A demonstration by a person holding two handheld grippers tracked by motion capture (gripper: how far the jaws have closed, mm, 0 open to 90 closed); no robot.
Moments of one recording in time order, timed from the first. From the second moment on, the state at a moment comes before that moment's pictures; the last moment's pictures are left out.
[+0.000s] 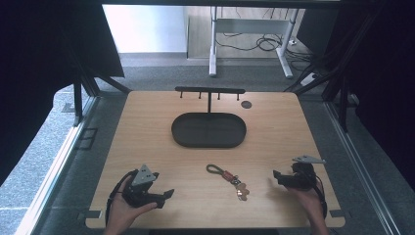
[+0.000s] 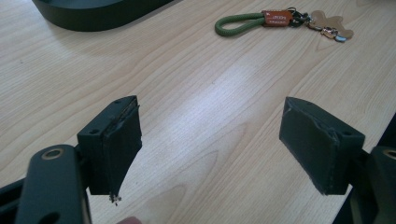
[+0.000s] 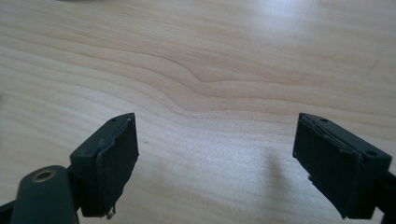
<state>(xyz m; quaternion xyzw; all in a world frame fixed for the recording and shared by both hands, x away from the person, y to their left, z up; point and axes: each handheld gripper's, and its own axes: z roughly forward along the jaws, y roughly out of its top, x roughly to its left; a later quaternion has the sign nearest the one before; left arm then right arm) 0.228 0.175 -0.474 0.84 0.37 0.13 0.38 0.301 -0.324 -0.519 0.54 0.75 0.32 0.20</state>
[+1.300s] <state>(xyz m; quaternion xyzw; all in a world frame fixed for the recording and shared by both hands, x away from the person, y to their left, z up) 0.226 0.166 -0.479 0.85 0.36 0.13 0.37 0.279 -0.329 -0.470 0.47 0.79 0.35 0.18</state>
